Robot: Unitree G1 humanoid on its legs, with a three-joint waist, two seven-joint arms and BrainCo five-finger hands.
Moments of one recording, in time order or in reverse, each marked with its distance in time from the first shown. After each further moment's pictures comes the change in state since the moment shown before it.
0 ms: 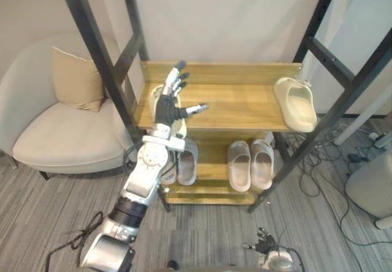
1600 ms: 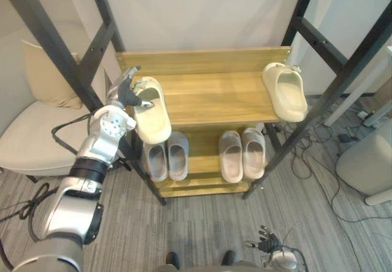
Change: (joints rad) left arm -0.257 0.295 0.043 0.489 0.545 0.150 -0.113; right arm 0.056 -0.008 -0.019 -0.079 0.026 -0.001 0.041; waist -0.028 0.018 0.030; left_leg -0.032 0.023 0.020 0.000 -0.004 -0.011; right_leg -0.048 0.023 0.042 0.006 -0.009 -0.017
